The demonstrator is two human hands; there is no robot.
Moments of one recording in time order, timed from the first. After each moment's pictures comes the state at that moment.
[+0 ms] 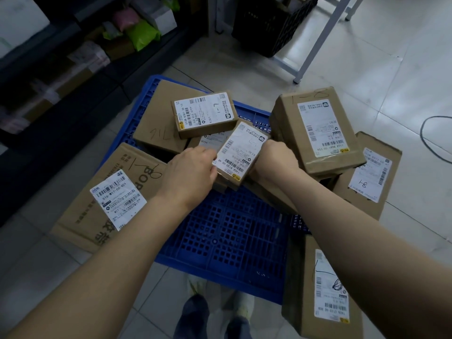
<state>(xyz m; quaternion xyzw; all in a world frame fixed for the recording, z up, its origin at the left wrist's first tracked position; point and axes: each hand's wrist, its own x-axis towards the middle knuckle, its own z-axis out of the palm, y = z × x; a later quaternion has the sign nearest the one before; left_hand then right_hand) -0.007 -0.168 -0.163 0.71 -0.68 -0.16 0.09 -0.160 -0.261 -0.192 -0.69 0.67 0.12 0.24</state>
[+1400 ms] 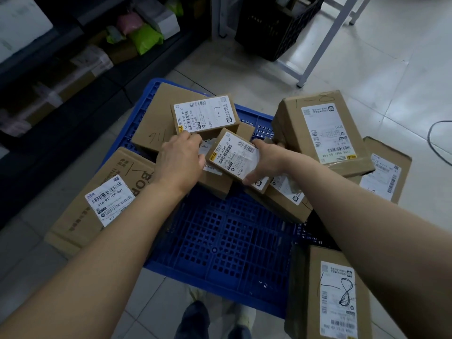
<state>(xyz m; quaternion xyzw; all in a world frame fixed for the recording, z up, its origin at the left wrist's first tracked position) 0.012 -0.202 -0.189 0.76 -0.63 -0.13 0.11 -0.168 -0.296 -0.203 -0.70 0.57 0.21 0.38</state>
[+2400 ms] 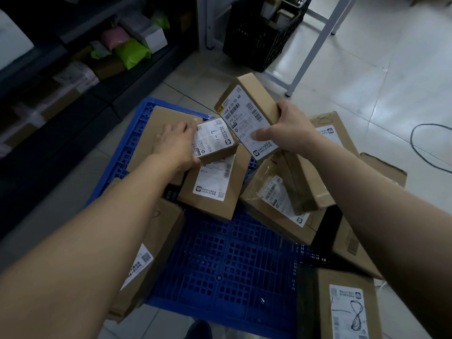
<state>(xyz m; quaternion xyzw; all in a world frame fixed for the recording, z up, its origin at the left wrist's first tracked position) 0.064 -0.303 -0.217 0.74 -0.65 -0.18 -0.05 -0.153 -0.356 -0.147 -0.66 0.64 -0.10 0.38</state>
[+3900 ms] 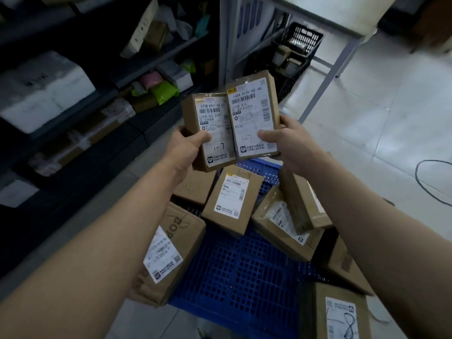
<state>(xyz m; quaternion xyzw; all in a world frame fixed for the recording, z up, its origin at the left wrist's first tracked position) 0.082 -0.270 -0.083 0.66 -0.24 -0.49 0.51 -0.113 -0.330 -0.056 -0.51 0.57 -0.27 0.59</state>
